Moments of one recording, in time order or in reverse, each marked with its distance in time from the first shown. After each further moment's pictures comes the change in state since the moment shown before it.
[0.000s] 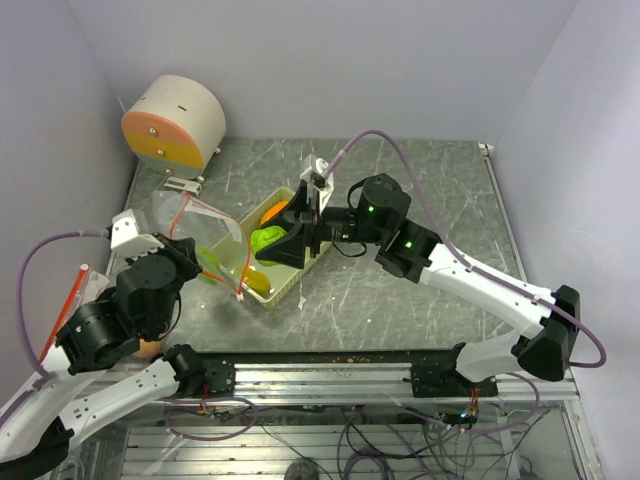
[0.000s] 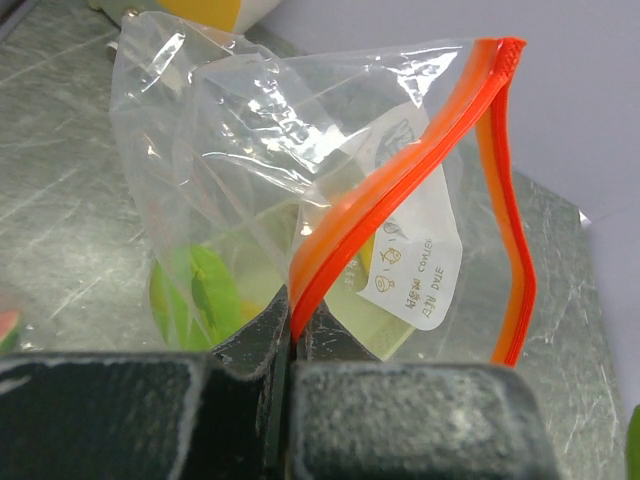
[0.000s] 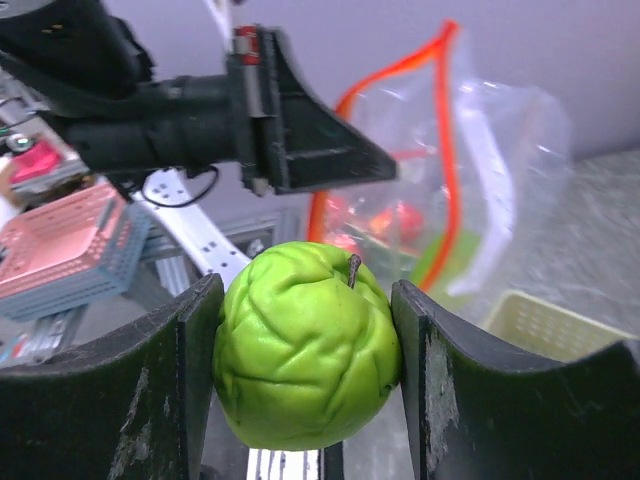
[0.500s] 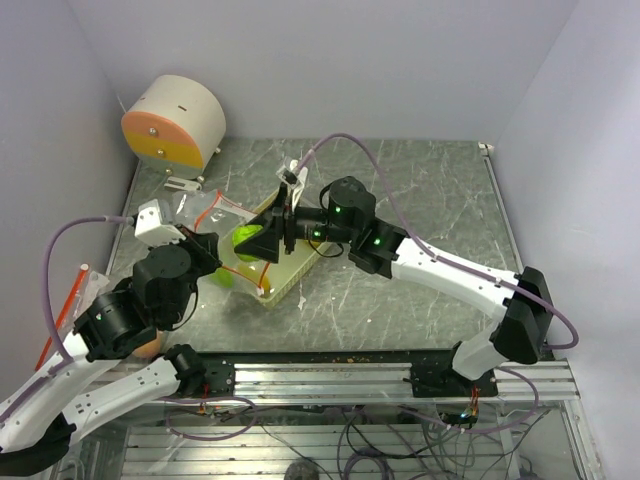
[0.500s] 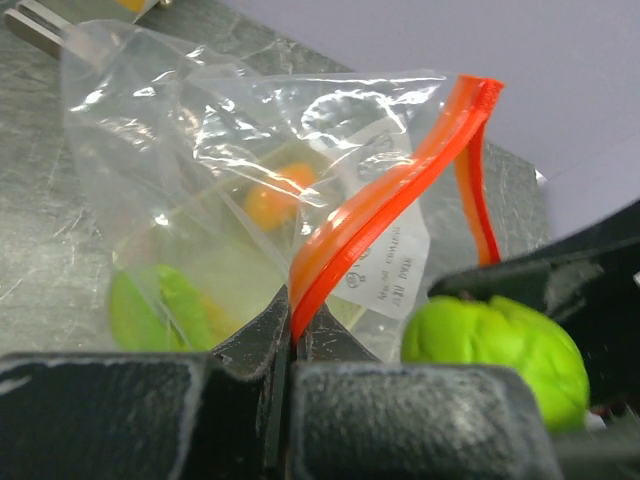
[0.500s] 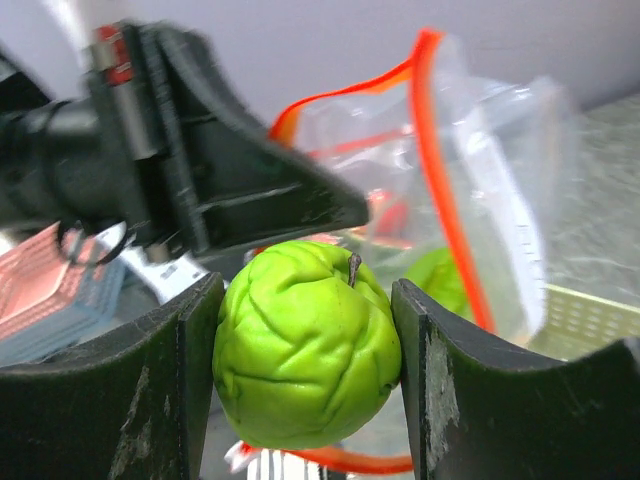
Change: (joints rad) left arm 0.000 0.092 -0.021 0.135 0.127 0.008; right arm 0.021 0.164 0.011 0.135 0.006 0.098
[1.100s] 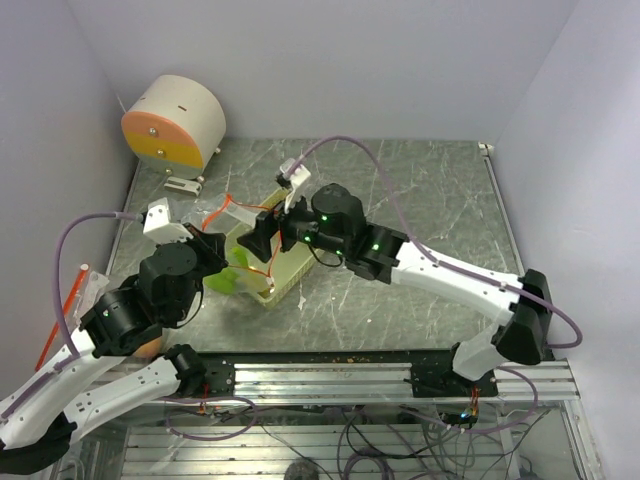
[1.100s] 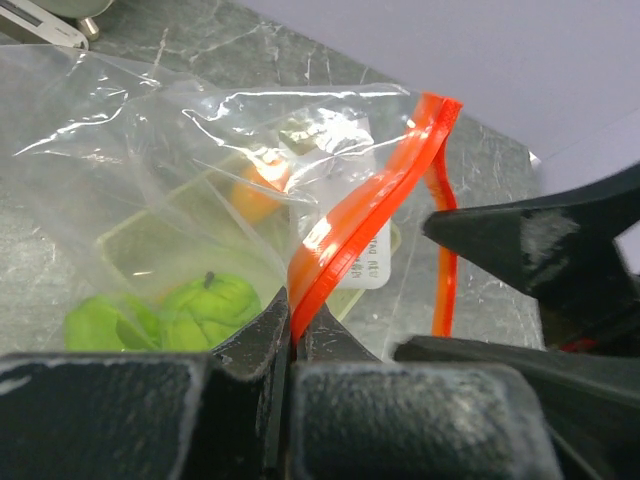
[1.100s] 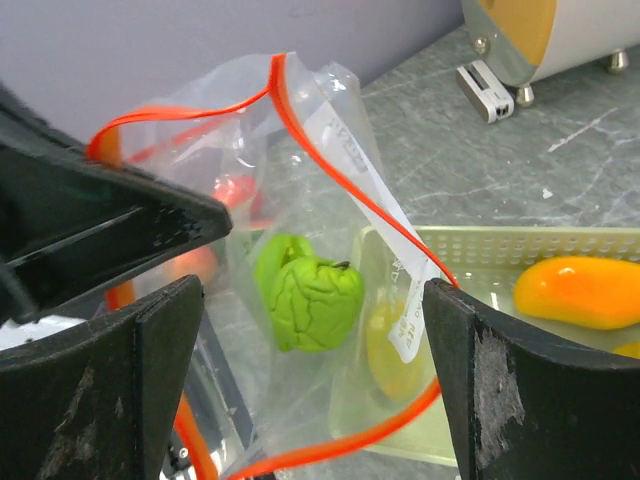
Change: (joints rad) left arm 0.000 0.020 -0.014 0.034 0.051 0.006; right arm 0.084 0.025 0.090 -0.263 0.506 -0.126
